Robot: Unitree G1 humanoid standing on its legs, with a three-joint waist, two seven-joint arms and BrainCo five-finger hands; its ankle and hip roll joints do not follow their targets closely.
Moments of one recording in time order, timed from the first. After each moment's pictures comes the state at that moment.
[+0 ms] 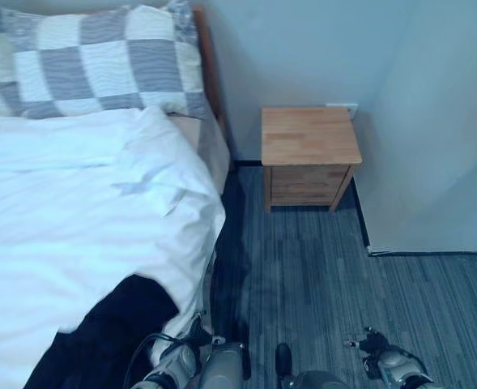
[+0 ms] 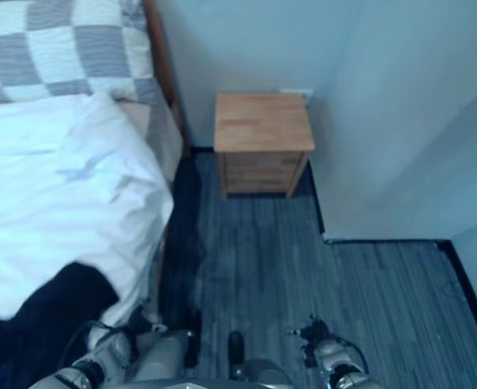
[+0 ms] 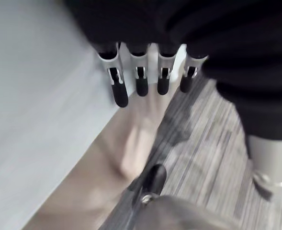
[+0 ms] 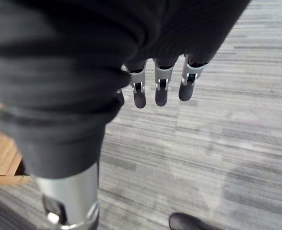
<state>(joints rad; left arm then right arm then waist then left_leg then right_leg) -0.18 0.25 -0.40 1.16 0.47 -0.01 0.18 -0.15 -0.26 0.24 1.23 0.04 0.02 -0.16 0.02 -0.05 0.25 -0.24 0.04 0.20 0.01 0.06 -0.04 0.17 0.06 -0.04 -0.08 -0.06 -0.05</state>
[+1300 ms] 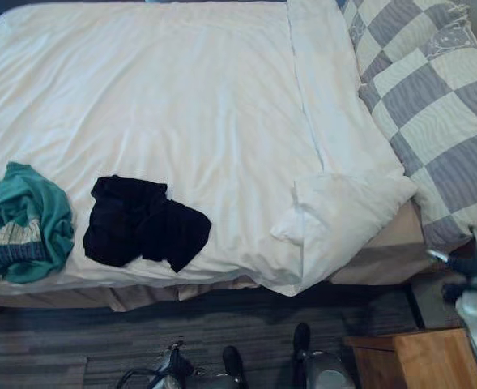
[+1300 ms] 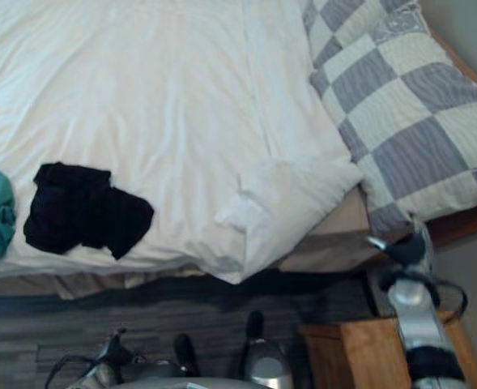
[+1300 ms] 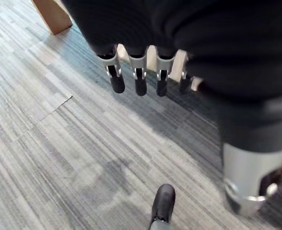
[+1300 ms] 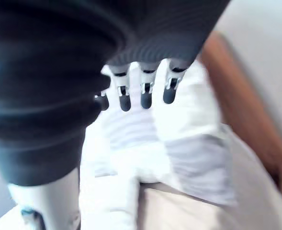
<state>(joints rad) -0.08 0.29 -0.35 1.22 0.41 0.02 0.22 -0.10 -0.70 -0.05 0.37 -0.16 0.00 -0.39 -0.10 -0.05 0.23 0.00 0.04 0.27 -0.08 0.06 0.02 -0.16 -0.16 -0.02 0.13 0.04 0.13</state>
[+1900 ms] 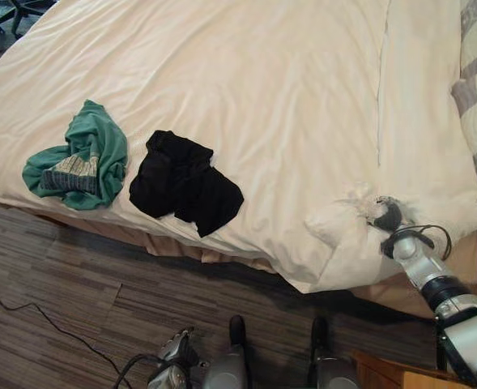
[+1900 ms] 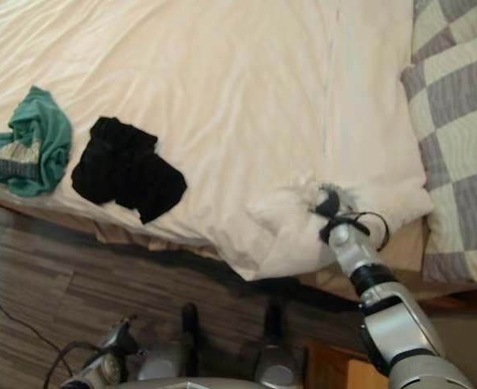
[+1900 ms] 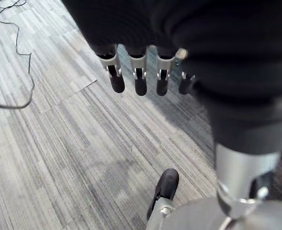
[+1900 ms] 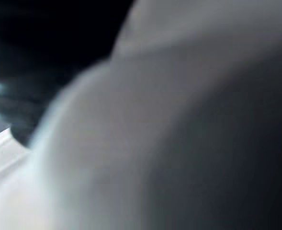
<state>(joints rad) -0.08 0.29 -0.43 1.14 0.41 -0.01 0.24 -0.59 -0.54 0.35 0.86 -0.25 -0.01 -0.29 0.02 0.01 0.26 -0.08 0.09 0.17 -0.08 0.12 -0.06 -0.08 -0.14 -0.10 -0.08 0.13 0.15</state>
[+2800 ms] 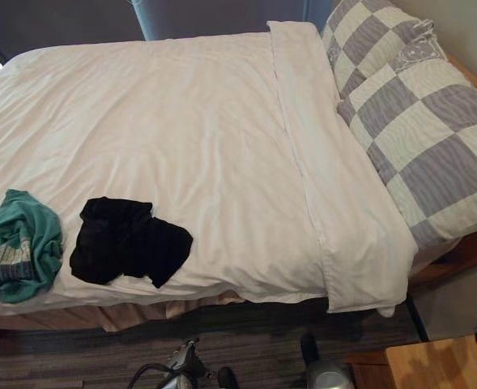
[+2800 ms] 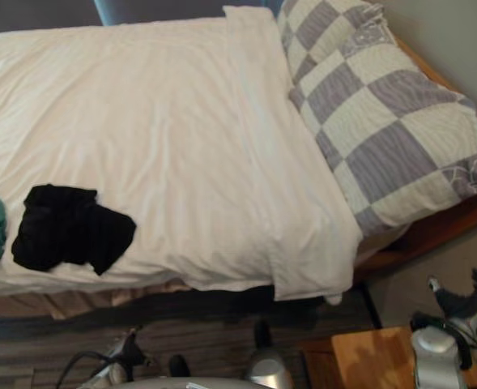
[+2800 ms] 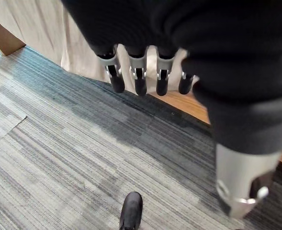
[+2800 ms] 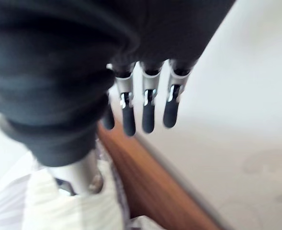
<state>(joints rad) -0.04 0.21 -0.40 1.15 0.48 0.02 0.23 0.15 -0.51 -0.35 0.28 -0.11 0.04 -0.63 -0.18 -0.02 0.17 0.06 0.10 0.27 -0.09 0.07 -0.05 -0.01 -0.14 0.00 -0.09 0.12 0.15</state>
